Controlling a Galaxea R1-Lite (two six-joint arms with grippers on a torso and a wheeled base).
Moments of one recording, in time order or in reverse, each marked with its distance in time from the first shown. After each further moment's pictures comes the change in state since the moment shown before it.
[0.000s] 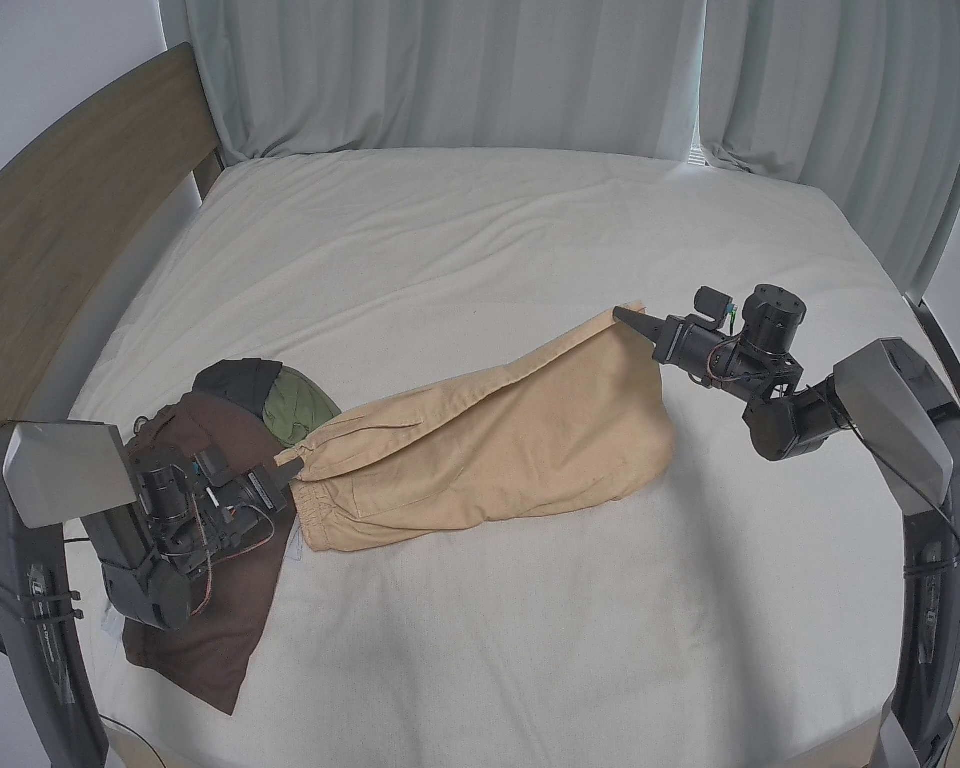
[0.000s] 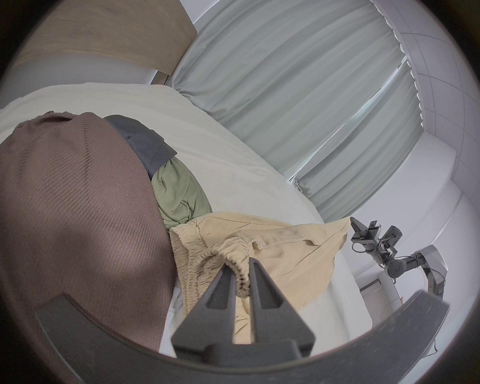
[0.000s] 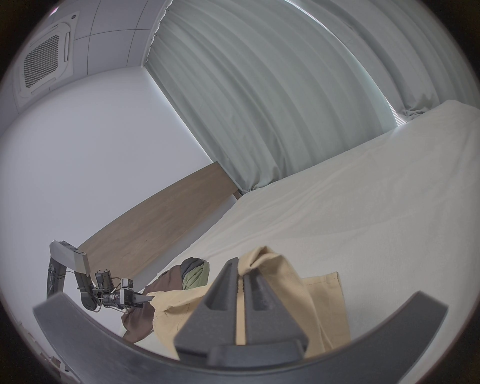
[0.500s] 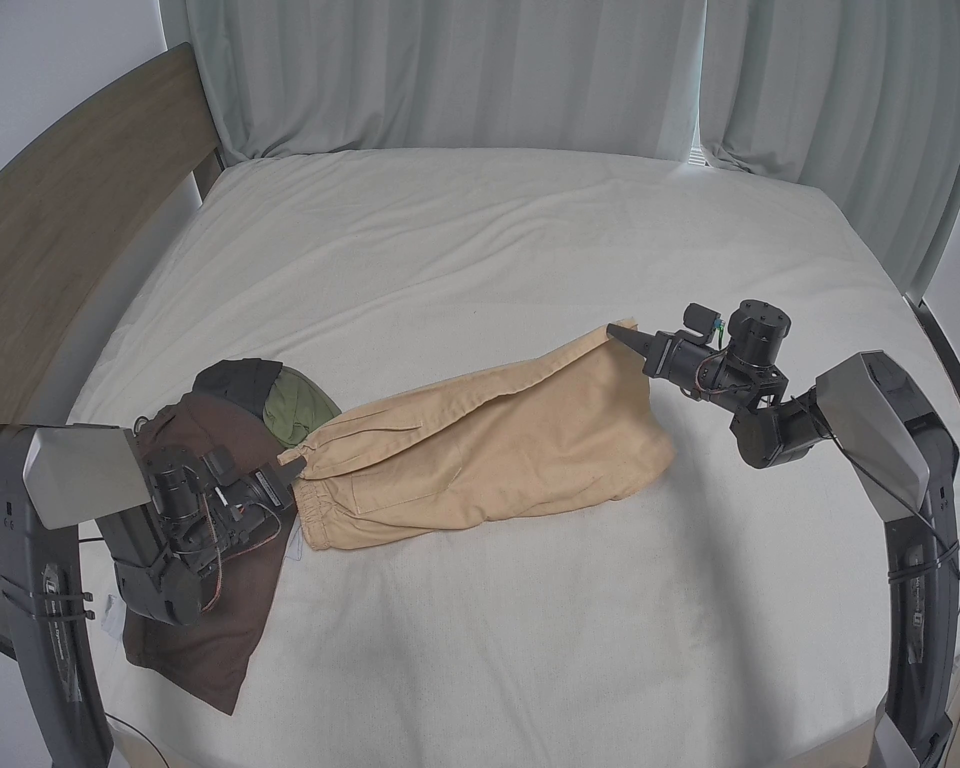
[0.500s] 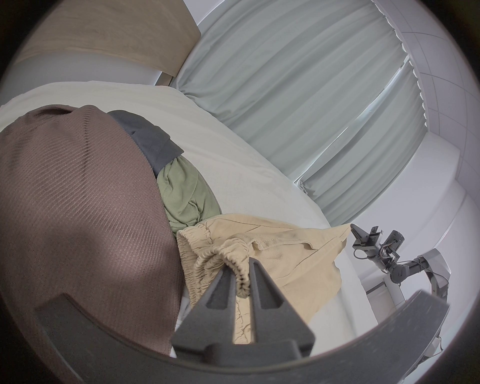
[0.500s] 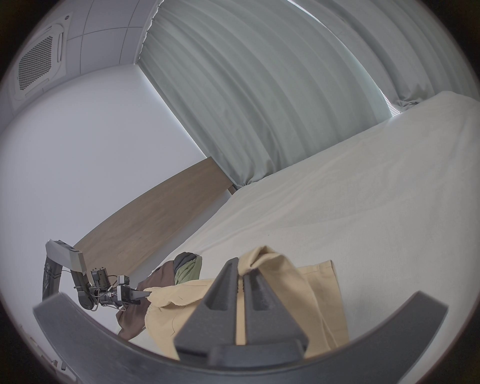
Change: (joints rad) left arm -0.002 0.061 -0.066 0.000 0.039 -0.001; right arm -0.001 0.085 -0.075 0.030 -0.013 -0.001
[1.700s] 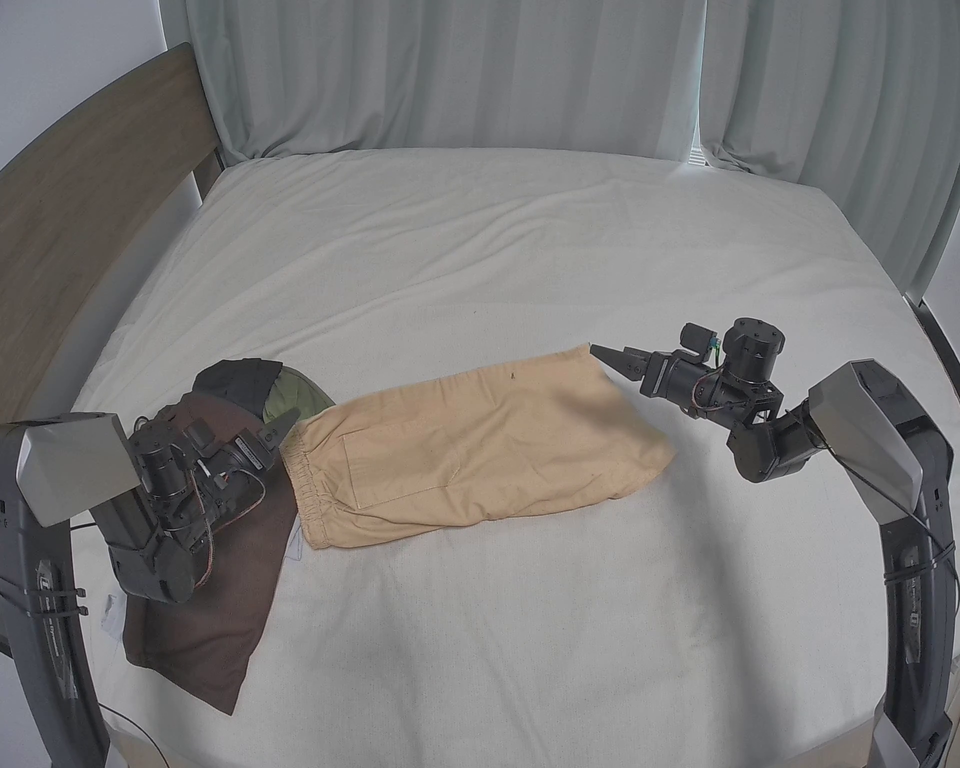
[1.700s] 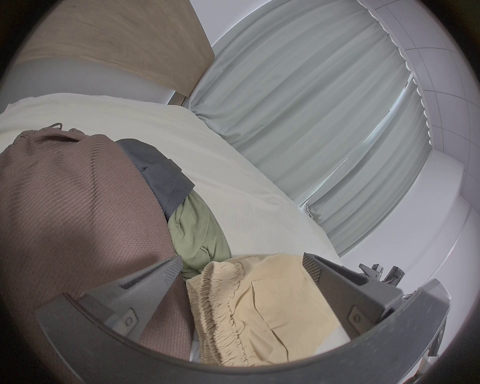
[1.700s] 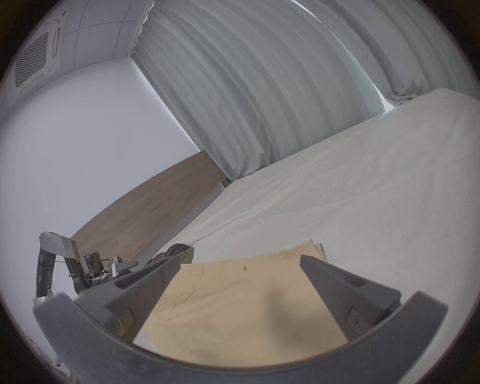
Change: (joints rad) left arm 0.038 -0.009 -0.096 0.000 0.066 -0.083; right arm -0.001 0.025 0.043 -0.009 -0.024 -0.035
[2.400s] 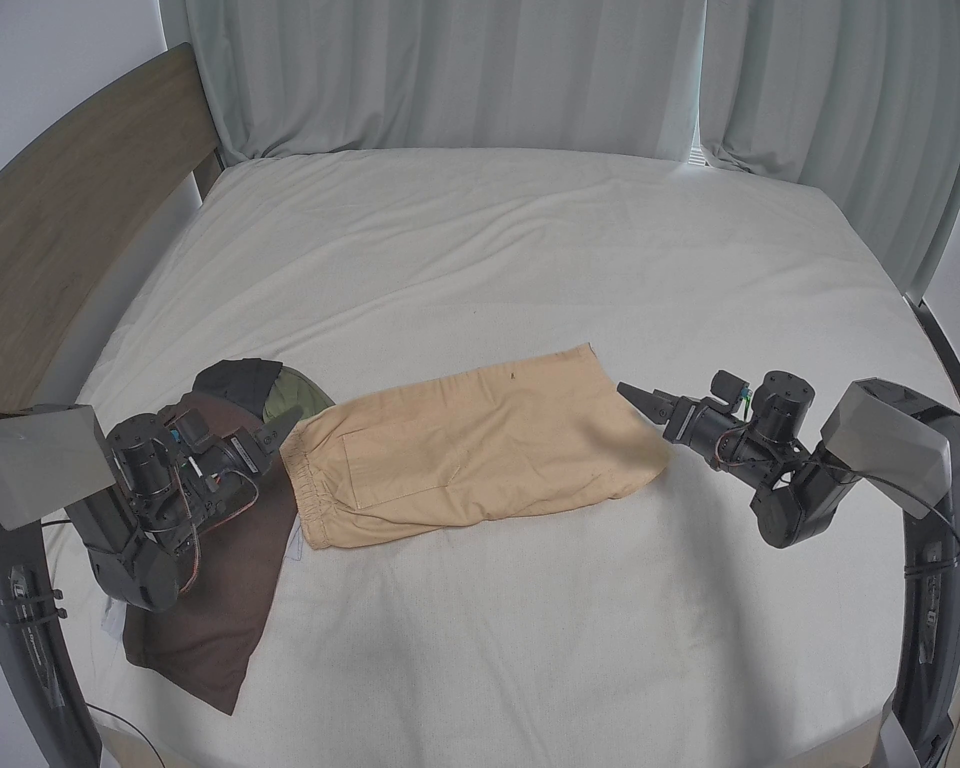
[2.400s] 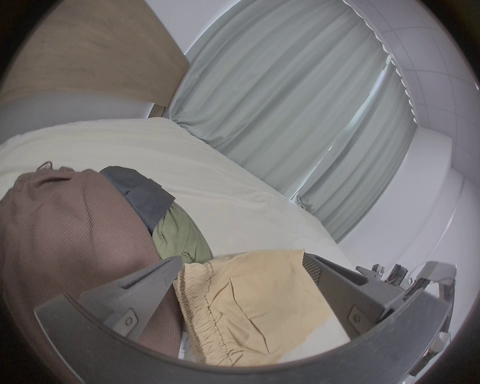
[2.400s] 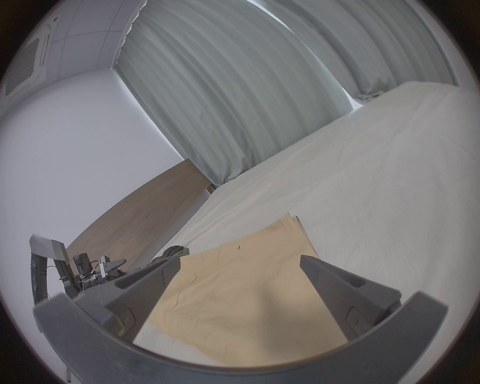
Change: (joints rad) left arm -0.023 -0.128 0.113 0.000 -0.025 0.138; right arm 0.002 -0.110 0.490 -0.379 -0.131 0.087
